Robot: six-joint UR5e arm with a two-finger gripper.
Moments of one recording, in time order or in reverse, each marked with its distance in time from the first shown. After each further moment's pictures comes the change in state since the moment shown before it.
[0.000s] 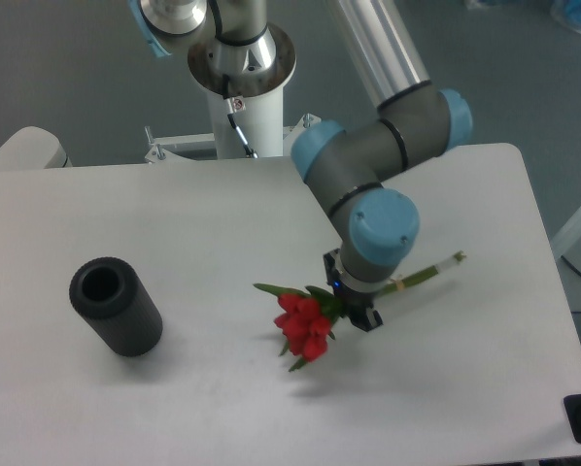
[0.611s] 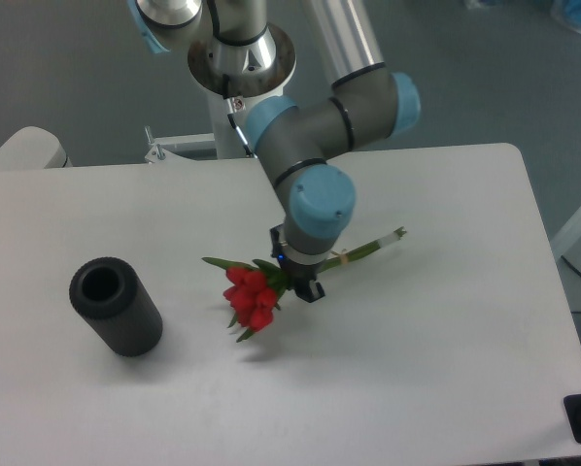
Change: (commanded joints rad) arm -0.110 0.051 -0.135 0.060 -0.012 -0.120
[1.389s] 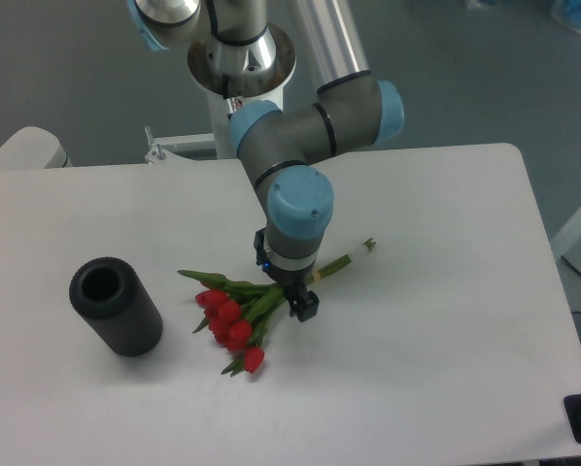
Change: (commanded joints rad) arm 0.066 -0.044 0.096 0.075 0.012 0.017
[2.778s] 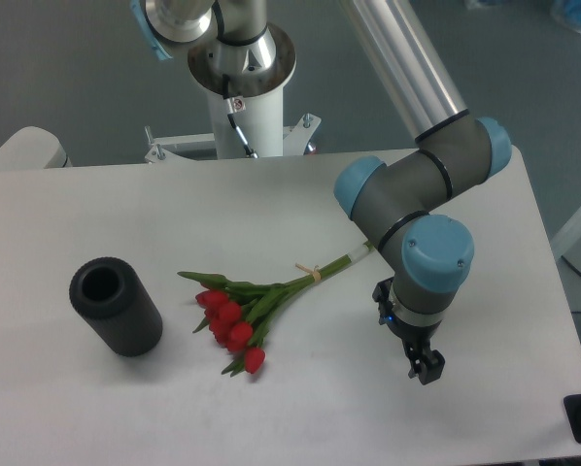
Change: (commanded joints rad) arm 0.109 -0.215 0.312 -0.025 0.052 0.279
